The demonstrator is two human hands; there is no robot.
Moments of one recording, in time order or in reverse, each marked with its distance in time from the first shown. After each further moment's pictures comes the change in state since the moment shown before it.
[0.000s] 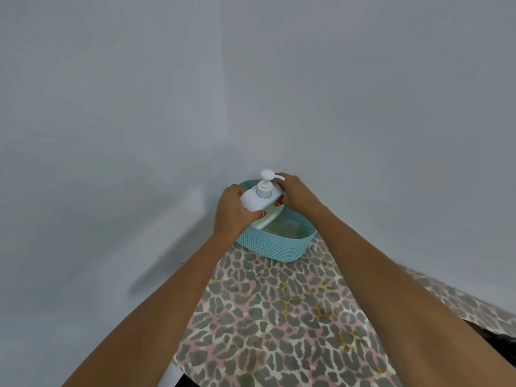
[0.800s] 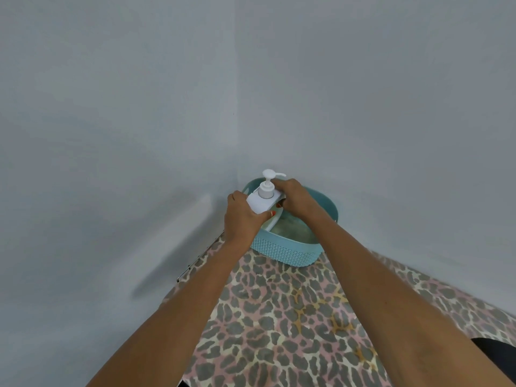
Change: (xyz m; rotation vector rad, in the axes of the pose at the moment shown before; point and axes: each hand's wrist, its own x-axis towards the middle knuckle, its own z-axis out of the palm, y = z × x) left_hand 0.005 -0.016 0.015 0.010 0.046 -0.129; right_hand 0.027 0.013 0.042 -0.025 0.015 -0.053
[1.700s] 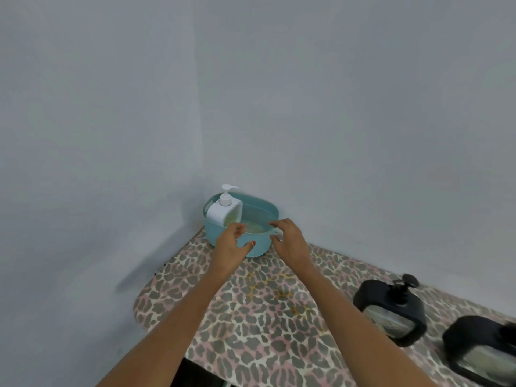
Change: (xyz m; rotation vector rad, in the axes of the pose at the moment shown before) left_hand -0.115 0.031 -0.006 -0.258 -0.184 0.155; right_hand -0.182 -0.026 -0.035 0.126 0.347 0.208
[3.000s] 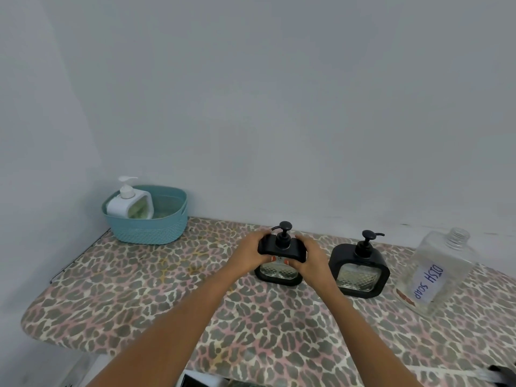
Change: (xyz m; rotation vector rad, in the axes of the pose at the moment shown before) left_hand -0.094 0.079 0.188 0.223 -0.592 0.277; right_hand -0.176 0.136 -0.153 0.047 0.135 0.385
